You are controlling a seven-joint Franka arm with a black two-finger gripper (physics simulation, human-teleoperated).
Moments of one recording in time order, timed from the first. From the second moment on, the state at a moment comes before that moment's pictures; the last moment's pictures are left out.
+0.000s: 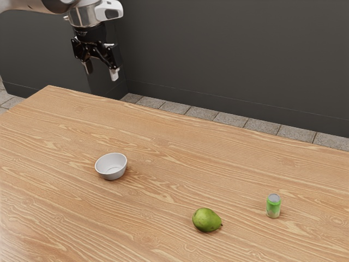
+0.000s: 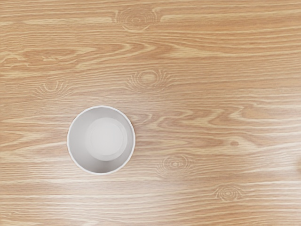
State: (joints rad) arm -0.12 0.09 0.12 -1.39 0.03 1.53 0.05
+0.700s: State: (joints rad) arm -0.19 0.29 -0.35 -1.74 0.05 1.87 0.23
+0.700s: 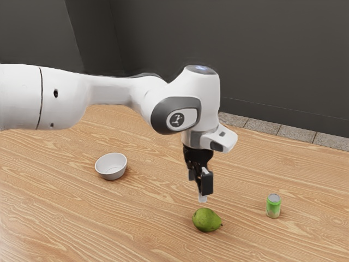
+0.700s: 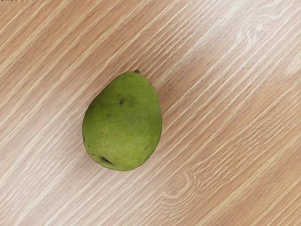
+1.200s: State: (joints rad) arm -0.20 0.37 -0.33 -1.92 0.08 2.28 0.42
